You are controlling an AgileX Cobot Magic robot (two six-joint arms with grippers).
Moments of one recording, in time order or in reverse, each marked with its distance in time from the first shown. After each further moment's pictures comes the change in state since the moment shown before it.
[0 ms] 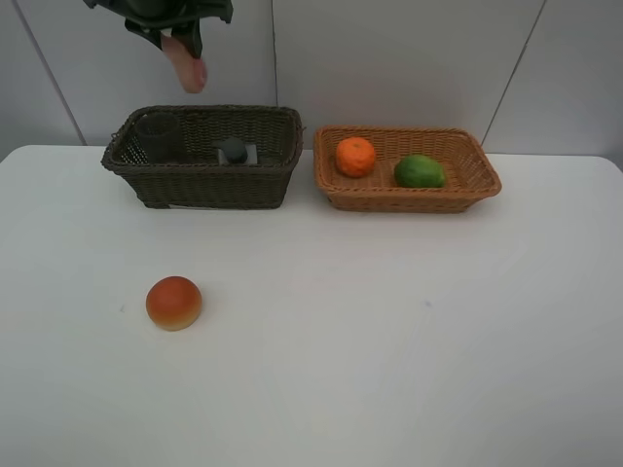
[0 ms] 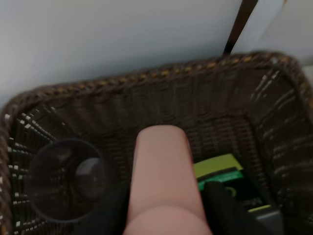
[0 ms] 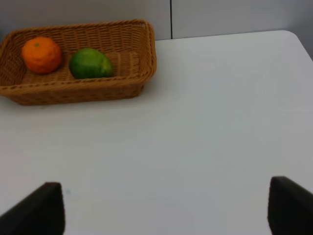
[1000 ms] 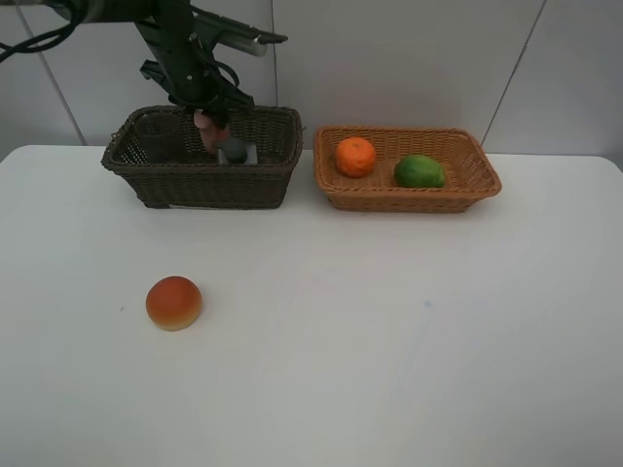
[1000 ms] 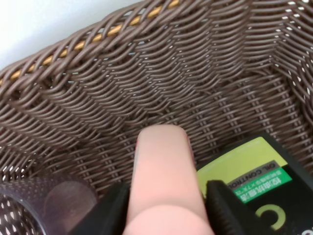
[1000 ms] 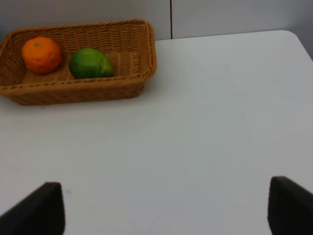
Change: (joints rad) left arm 0.001 0.213 0.000 -0.009 -0.123 0.227; right arm 0.000 0.000 0.000 0.000 0.000 0.000
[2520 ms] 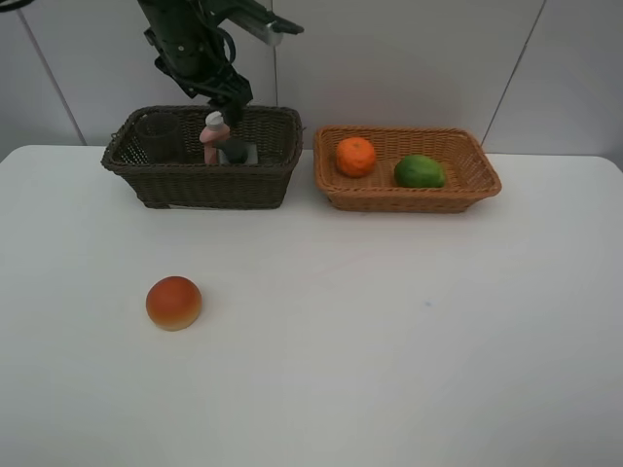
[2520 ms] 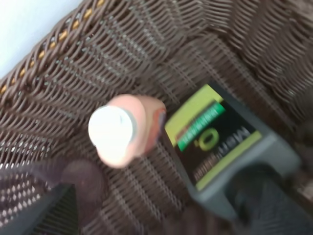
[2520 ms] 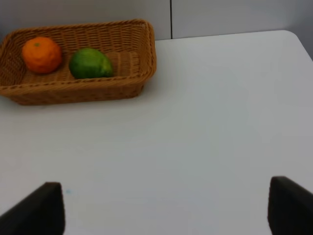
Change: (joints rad) left arm -0.064 -0.132 -0.001 -0.017 0.205 0.249; right arm 0.000 0.000 0.000 0.000 0.000 0.000
